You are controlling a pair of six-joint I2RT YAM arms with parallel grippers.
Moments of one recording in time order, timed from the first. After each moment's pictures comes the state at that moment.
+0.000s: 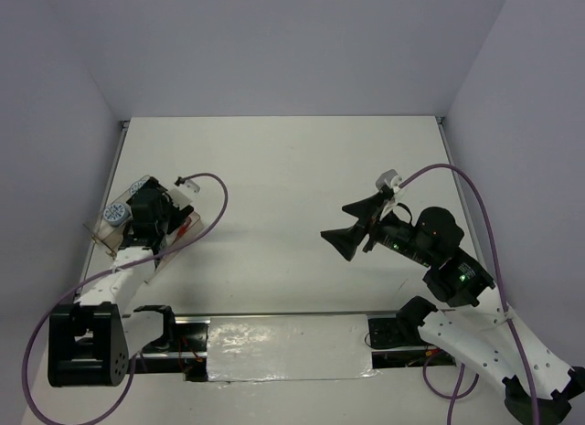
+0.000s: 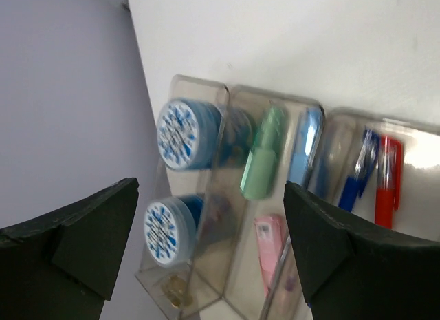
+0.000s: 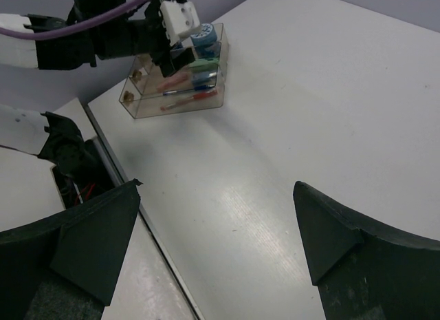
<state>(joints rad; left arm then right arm) 0.05 1.08 0.45 0.17 -0.14 0.85 0.64 0.58 0.78 -0.27 -0.30 0.23</state>
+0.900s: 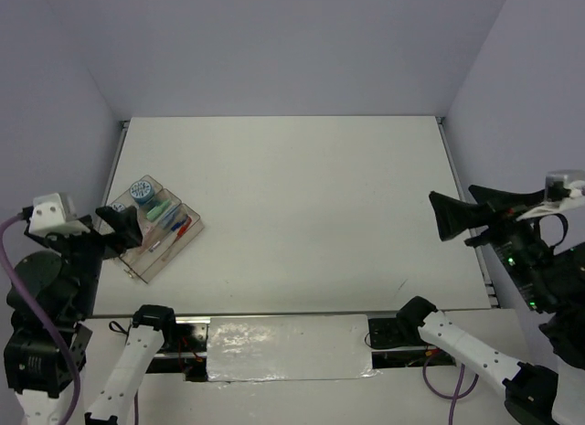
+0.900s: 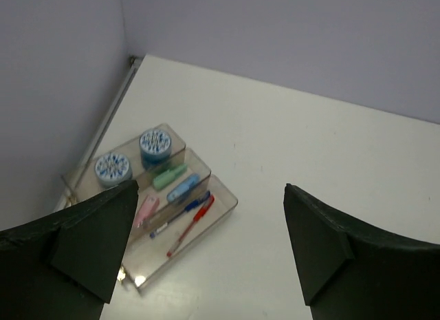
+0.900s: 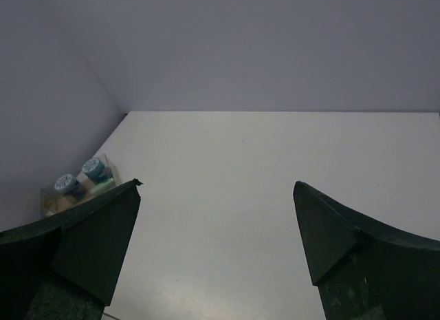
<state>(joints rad) -0.08 0.46 1.27 -0.86 -0.23 -0.19 0.64 0.58 1.53 -0.88 0.37 0.26</state>
